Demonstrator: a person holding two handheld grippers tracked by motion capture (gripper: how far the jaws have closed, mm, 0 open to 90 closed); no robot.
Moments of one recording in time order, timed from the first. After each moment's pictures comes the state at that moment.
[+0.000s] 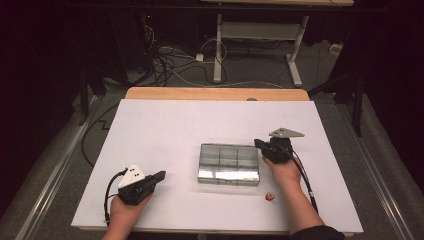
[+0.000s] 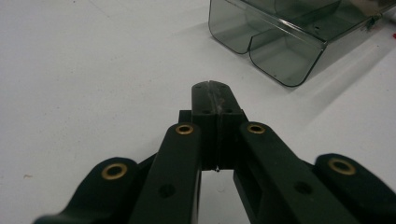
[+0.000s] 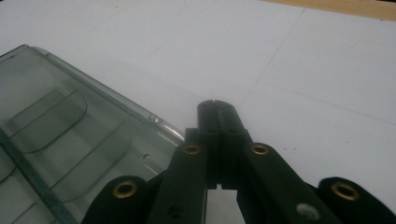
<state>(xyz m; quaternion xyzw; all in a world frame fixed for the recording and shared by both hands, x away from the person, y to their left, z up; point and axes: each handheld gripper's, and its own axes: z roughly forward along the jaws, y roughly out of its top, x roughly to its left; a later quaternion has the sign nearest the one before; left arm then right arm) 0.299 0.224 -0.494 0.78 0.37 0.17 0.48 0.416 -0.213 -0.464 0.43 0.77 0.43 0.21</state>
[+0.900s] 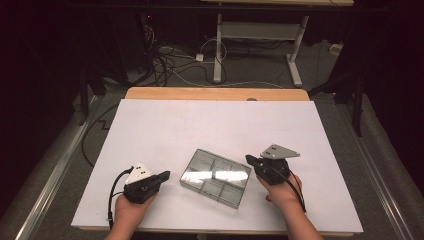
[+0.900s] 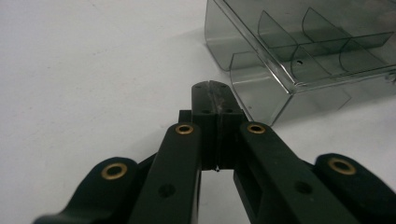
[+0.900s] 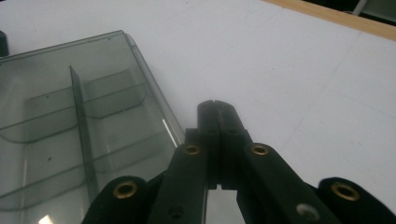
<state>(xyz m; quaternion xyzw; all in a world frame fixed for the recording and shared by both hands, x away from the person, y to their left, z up) 0.304 0.207 -0.491 0.79 0.38 0.15 0.46 0.339 -0.191 -0.442 0.36 0.80 0.43 0.22</state>
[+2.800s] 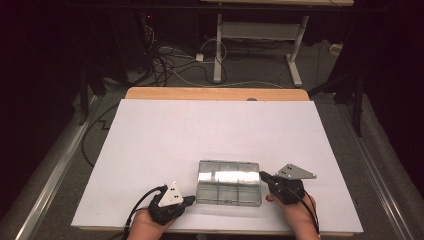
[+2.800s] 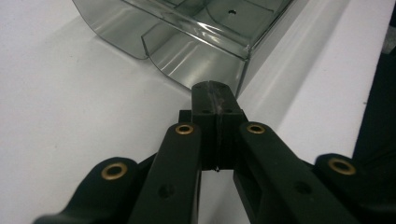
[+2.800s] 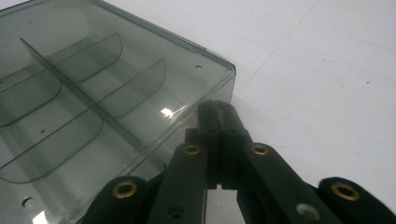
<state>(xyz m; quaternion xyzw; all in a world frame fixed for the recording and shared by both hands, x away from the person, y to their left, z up) 0.264 0.141 -0.494 0.87 0.25 0.11 0.40 0.309 -0.224 -0.473 0.39 0.79 0.42 0.22</state>
